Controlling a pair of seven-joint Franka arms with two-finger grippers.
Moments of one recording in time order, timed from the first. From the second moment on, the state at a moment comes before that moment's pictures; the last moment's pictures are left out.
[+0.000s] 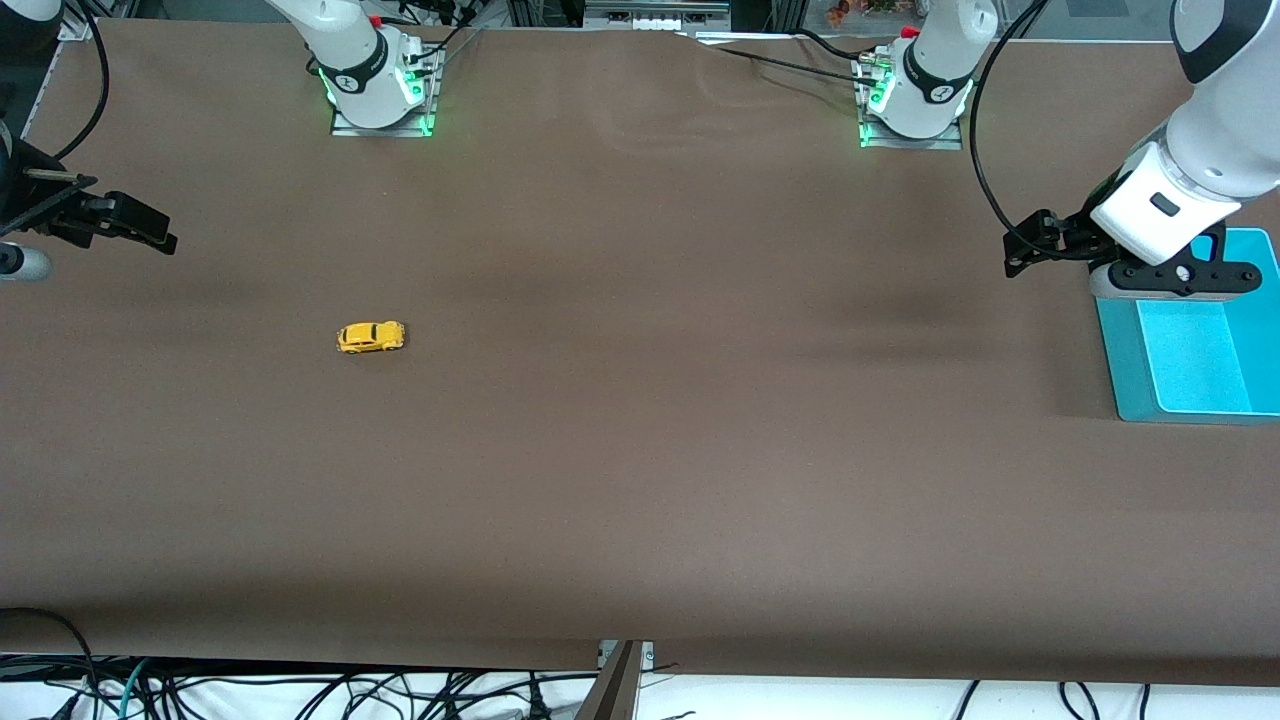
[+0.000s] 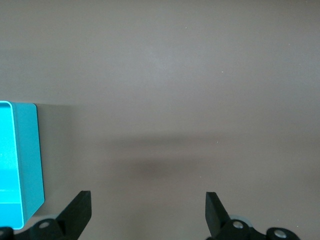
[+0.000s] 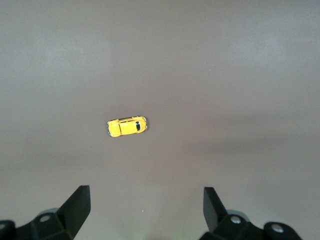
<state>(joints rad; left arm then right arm) -0.09 0.01 -0.03 -1.69 -0.01 1.66 -0.11 0.05 0.01 -0.08 -1.65 -0.02 1.58 0.03</state>
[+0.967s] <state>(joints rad) -0.09 0.03 -0.03 -1.69 -0.01 1.66 -0.11 0.05 0.01 -0.08 -1.65 -0.02 1.58 0.03</state>
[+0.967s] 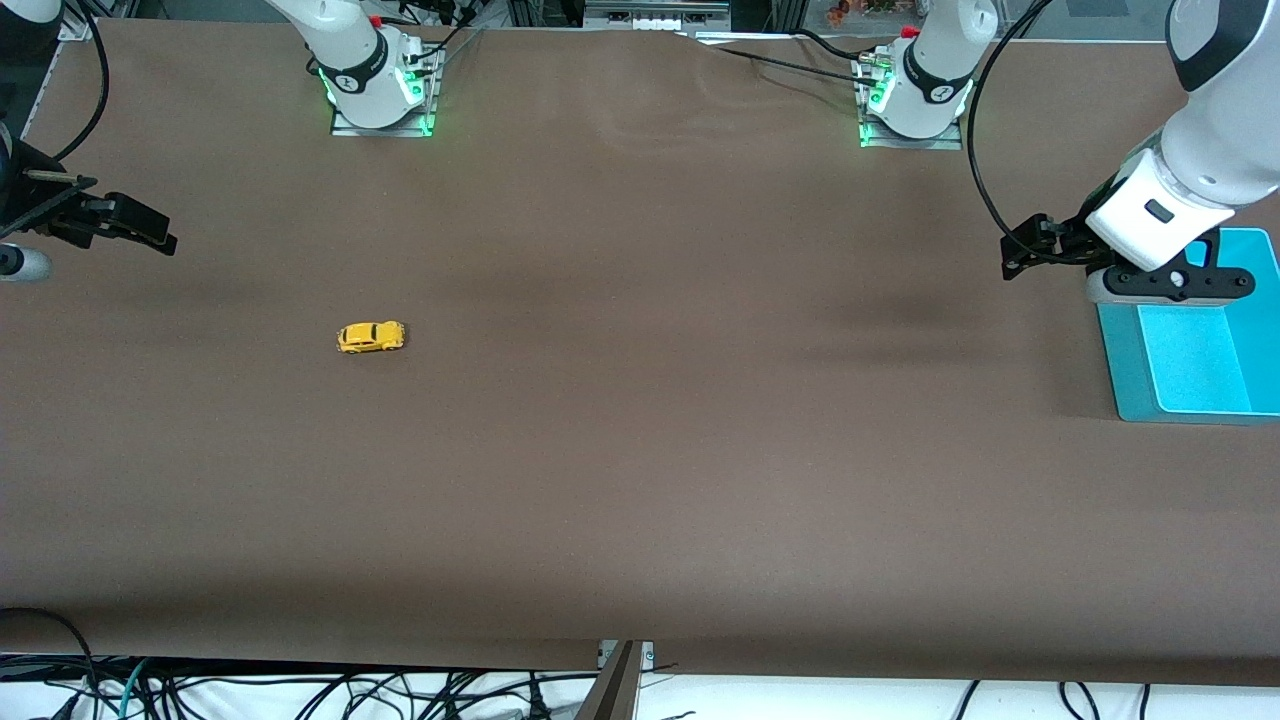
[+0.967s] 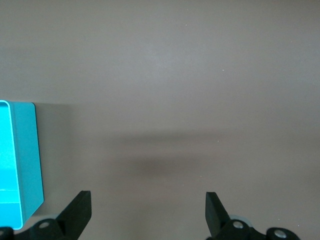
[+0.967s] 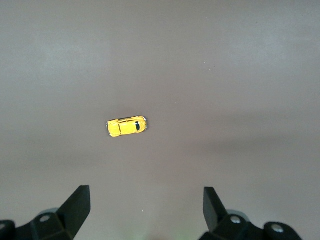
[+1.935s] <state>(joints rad) -0.09 0.06 -0.03 -1.66 -0.01 1.66 -0.11 0.23 0.12 -0.06 -1.66 0.00 1.52 -0.11</state>
